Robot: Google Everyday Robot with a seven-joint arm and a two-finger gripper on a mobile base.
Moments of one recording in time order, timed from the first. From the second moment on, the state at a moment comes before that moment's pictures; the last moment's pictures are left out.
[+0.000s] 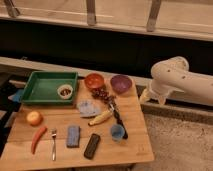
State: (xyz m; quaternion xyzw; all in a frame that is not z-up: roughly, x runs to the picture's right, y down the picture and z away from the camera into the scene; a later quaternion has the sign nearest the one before) arm 0.251 0.069 0.729 -0.16 0.21 0.76 0.60
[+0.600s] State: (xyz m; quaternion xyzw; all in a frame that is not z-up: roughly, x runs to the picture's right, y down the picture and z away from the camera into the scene) arm 0.219 0.074 0.731 -0.17 0.20 0.73 0.63
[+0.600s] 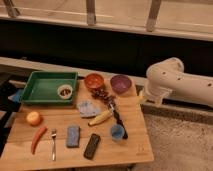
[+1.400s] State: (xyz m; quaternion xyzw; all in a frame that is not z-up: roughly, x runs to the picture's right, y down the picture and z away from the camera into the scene) arm 0.041 0.097 0.726 -0.23 0.16 0.62 0.73
